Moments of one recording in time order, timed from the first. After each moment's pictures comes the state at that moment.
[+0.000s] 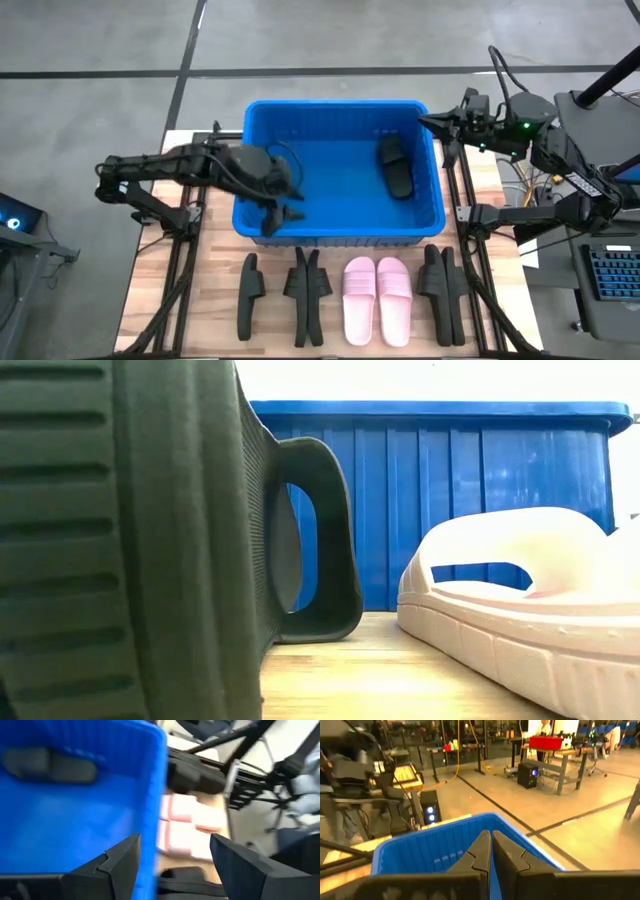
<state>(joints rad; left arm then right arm) -0.08 1.39 1.69 -0.89 0.05 -0.35 -0.37 0.88 1.36 -0.60 0.03 0.05</state>
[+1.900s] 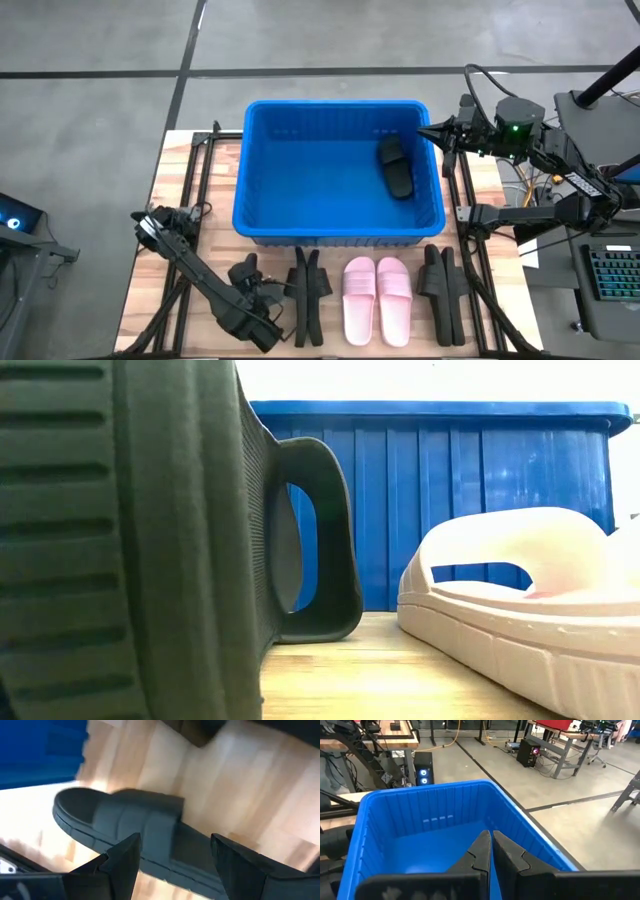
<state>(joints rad) -0.74 1.92 1.69 -1.44 -0.17 -1.12 -0.37 0.88 1.36 -0.76 0.03 -0.11</state>
